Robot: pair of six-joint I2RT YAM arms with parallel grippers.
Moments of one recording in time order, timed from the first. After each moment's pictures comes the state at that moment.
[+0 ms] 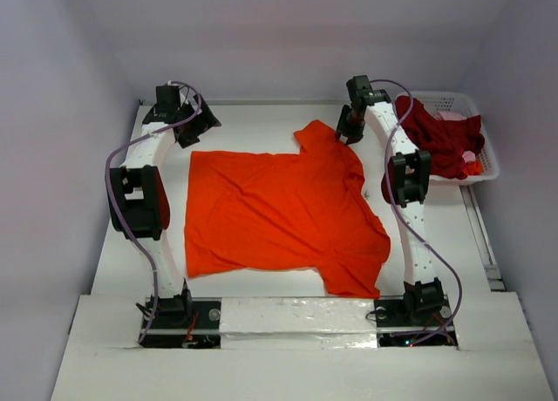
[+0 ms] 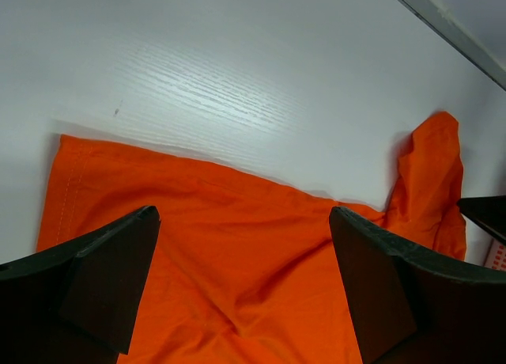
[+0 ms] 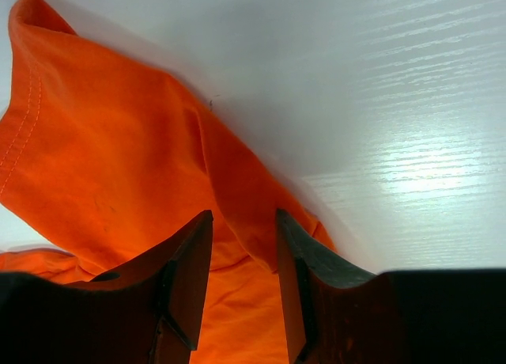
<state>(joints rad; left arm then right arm) 0.03 1.94 1.60 -0.42 0.25 -0.56 0.21 2.61 2.57 -1.08 0.00 0.51</state>
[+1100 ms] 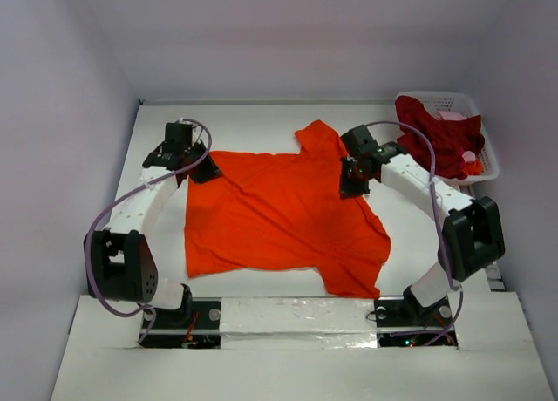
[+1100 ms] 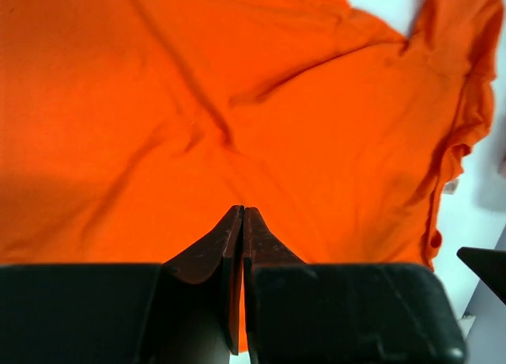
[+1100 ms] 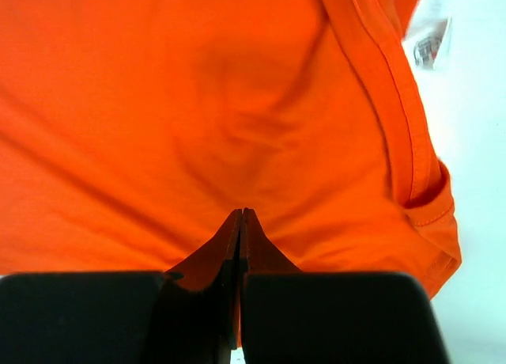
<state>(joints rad) -0.12 1.42 1.10 -0.54 0.21 -0.60 0.46 1.60 1.30 -0.83 0.04 0.55</state>
